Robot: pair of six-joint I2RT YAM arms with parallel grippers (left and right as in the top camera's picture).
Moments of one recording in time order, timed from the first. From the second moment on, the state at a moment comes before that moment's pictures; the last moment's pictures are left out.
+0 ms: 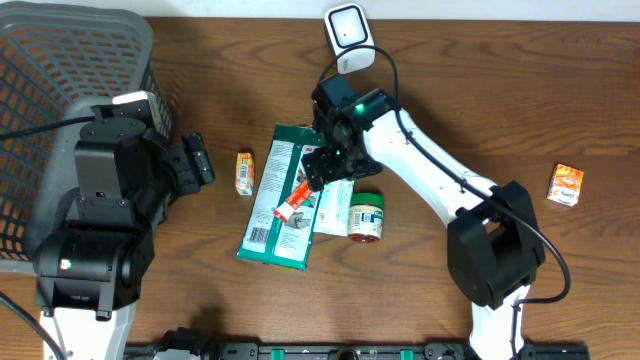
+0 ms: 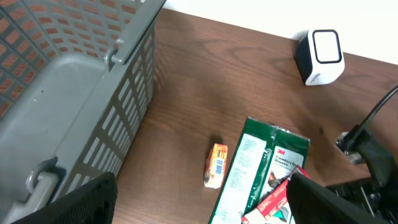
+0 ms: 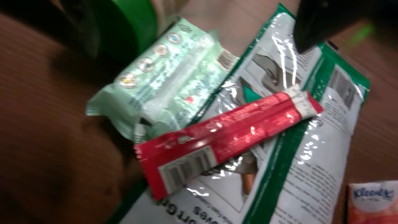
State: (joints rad) left arm -0.10 1.01 1.30 -0.97 -0.11 -0.28; right arm 0.60 2.05 1.70 -1.11 -0.22 0.25
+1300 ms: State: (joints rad) left arm -0.10 1.01 1.30 -0.97 -0.11 -0.28; right arm 0.66 1.85 1.38 -1.05 0.02 0.46
